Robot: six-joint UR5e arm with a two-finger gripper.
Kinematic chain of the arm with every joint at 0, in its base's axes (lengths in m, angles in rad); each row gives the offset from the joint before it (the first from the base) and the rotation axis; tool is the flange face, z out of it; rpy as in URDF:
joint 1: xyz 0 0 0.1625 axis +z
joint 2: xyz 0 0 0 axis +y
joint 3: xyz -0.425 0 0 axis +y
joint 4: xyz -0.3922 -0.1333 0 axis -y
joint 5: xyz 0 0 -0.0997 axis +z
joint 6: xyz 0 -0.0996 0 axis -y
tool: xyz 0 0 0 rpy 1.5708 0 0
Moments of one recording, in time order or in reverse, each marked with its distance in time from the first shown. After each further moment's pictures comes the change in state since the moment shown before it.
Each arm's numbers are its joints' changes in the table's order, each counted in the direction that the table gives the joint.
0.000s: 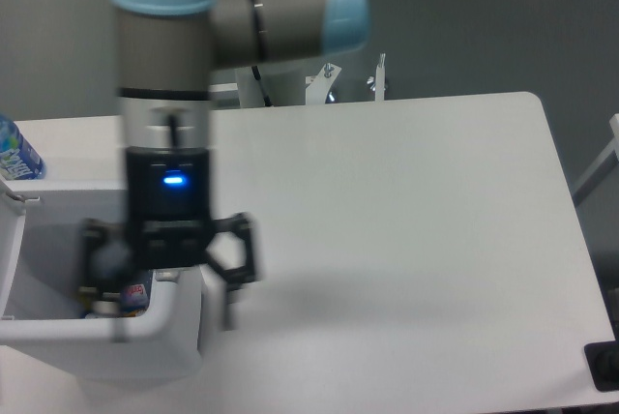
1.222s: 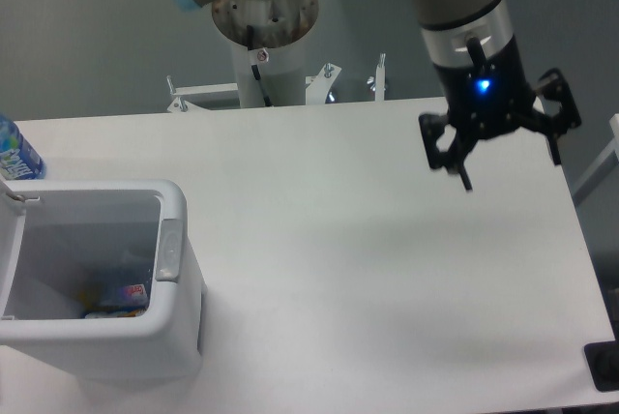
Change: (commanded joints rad) arm 0.282 -0.205 0.074 -0.514 -0.183 0.966
